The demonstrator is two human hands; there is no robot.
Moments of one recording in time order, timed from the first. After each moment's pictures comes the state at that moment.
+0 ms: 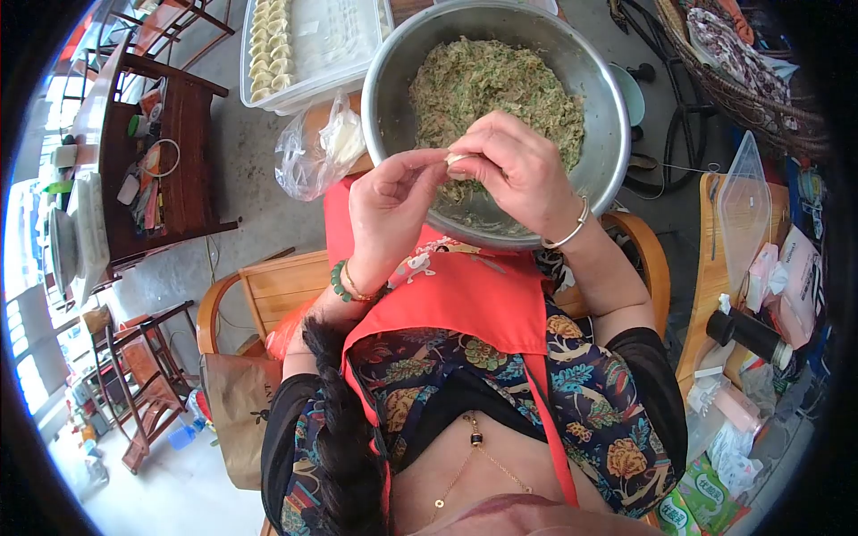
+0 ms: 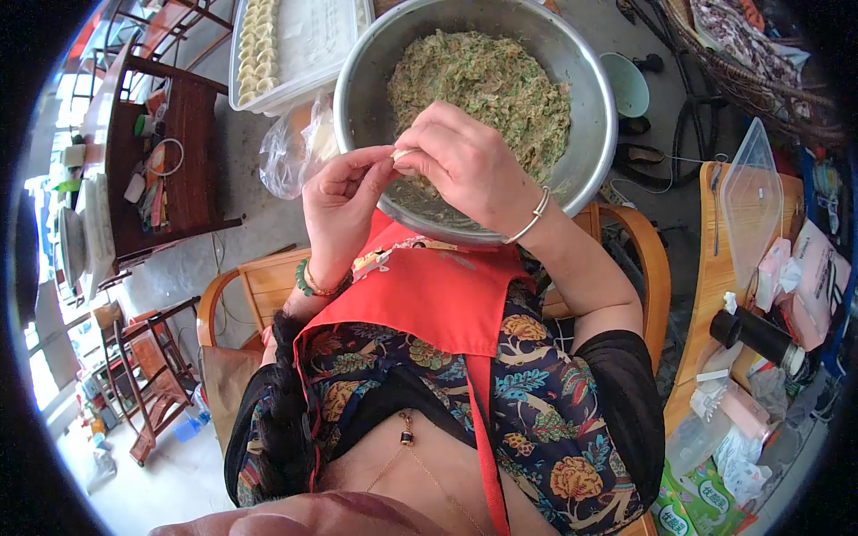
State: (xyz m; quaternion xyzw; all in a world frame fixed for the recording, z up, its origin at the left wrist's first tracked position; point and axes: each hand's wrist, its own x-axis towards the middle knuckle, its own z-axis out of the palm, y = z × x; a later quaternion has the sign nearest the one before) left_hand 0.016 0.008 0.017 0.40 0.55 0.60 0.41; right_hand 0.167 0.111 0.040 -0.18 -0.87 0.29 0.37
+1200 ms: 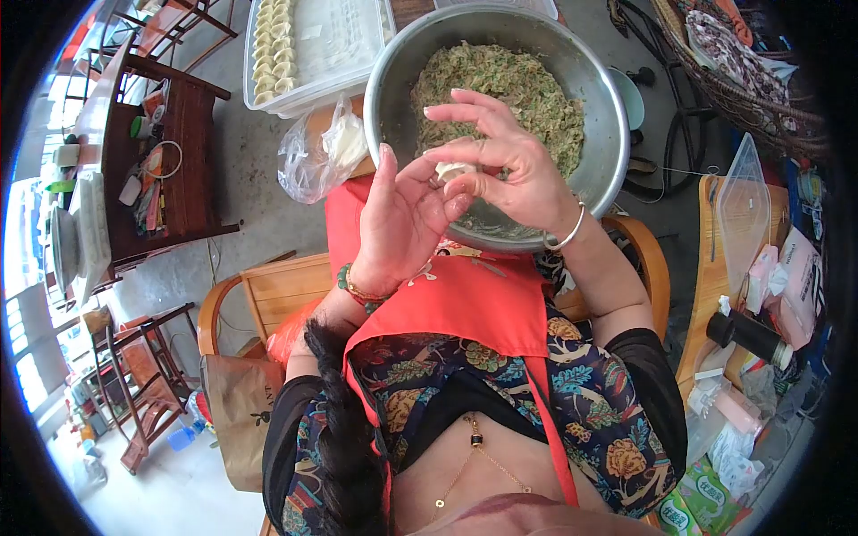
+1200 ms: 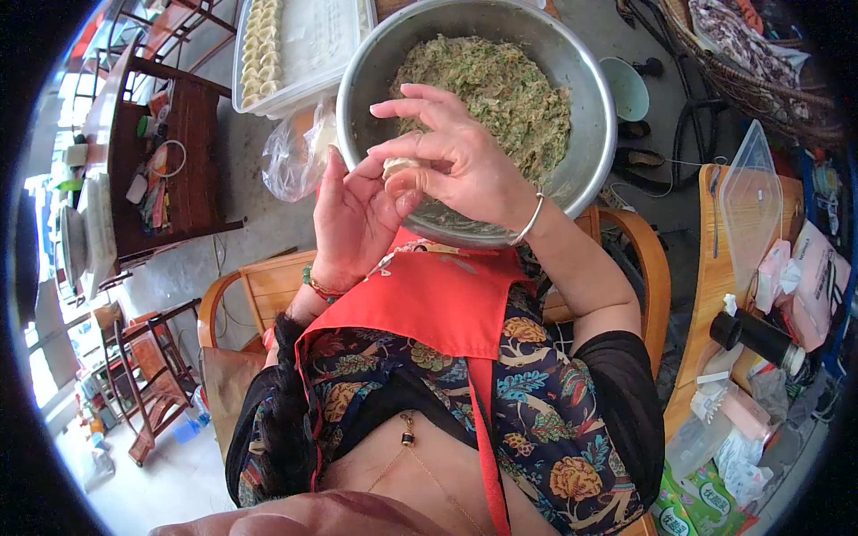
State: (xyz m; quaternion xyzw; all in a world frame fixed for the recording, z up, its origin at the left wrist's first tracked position) left_hand 0.015 0.009 0.012 0.09 0.09 0.65 0.75; right_hand 0.163 0.118 0.039 -0.15 -0.85 0.39 0.32
